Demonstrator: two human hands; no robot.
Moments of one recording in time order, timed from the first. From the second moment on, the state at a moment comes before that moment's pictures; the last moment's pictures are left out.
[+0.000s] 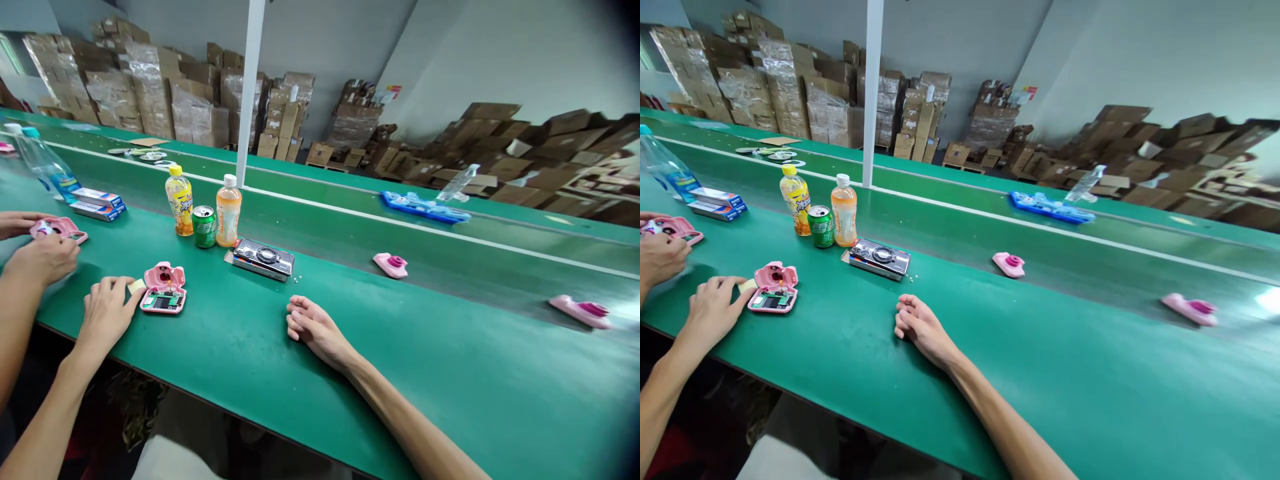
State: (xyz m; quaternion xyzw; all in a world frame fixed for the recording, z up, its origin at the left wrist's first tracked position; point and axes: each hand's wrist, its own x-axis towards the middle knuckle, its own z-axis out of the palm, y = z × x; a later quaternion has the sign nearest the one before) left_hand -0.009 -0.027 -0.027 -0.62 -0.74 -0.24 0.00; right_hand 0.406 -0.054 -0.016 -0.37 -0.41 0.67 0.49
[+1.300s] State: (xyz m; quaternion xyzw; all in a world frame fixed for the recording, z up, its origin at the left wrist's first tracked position) left_hand 0.109 -0.081 -0.034 -0.48 -0.43 -0.53 -0.56; right_hand 0.270 -0.053 0.006 -0.40 -0.88 0.02 0.26
